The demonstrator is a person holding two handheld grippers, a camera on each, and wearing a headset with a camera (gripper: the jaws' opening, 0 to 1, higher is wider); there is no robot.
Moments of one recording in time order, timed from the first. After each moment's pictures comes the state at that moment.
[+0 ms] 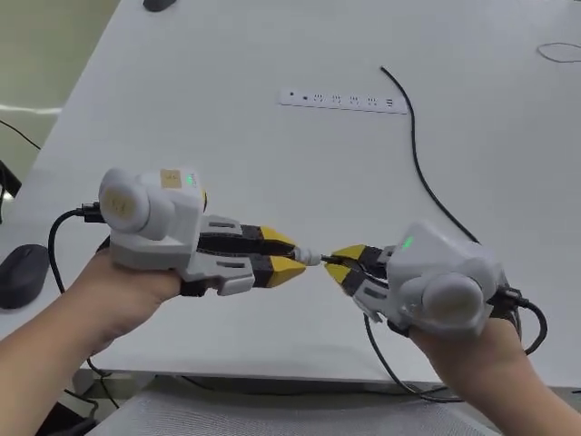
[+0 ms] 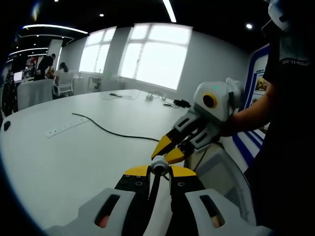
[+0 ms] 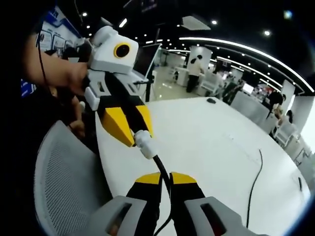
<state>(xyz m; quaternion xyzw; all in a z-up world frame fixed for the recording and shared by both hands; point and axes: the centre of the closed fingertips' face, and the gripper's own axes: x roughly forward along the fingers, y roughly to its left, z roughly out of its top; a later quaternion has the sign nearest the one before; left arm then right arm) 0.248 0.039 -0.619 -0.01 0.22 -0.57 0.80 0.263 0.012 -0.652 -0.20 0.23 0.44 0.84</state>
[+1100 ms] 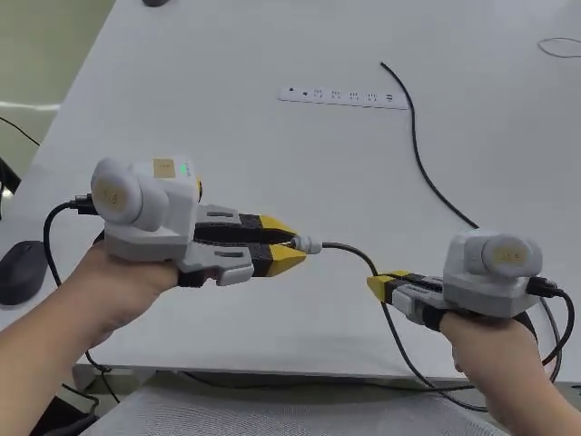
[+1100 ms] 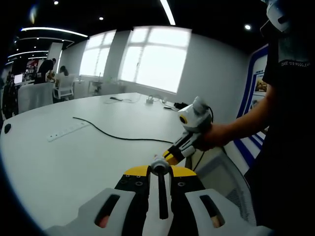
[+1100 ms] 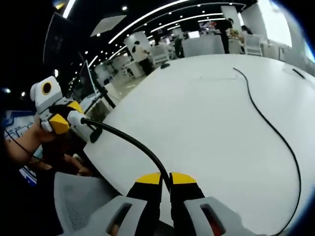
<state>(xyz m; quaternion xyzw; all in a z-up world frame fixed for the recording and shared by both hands) 0.250 0.038 -0.609 -0.01 0.20 -0.57 0.80 0.267 -0.064 -0.721 0.09 0.41 0.29 0.86</state>
